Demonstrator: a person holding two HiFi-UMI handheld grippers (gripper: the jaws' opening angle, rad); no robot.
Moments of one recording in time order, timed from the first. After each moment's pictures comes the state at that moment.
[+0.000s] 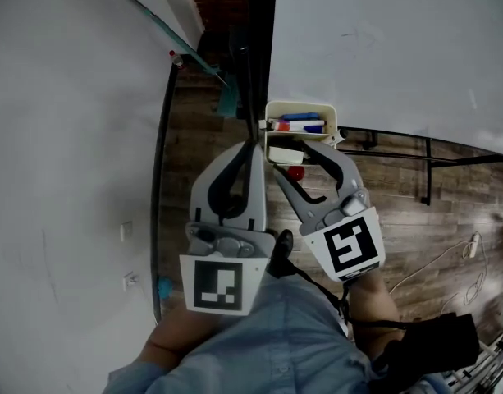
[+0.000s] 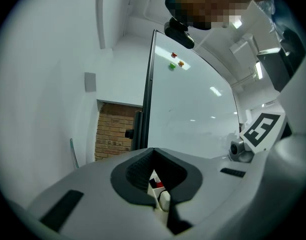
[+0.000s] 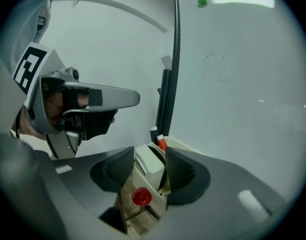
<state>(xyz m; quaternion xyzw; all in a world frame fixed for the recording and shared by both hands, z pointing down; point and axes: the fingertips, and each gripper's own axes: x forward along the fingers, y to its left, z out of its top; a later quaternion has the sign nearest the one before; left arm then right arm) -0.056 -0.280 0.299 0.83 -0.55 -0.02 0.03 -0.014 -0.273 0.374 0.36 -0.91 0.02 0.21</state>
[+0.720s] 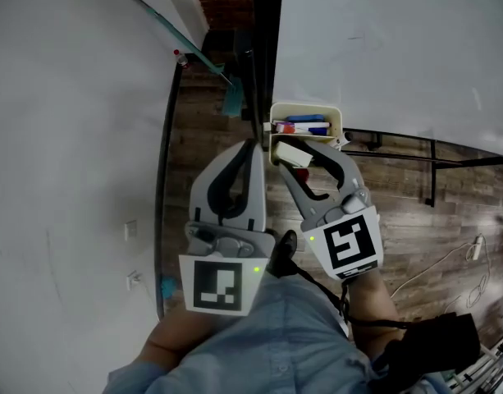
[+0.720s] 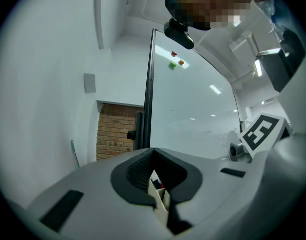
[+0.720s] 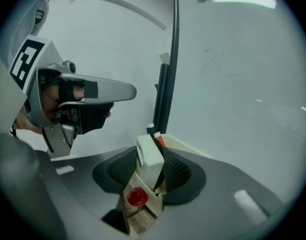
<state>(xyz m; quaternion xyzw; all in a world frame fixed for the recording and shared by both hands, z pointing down) -0.062 -0.284 0.297 0.83 -0.55 -0.01 0.02 -0.012 -0.281 0.382 0.38 -0.90 0.02 0.22</state>
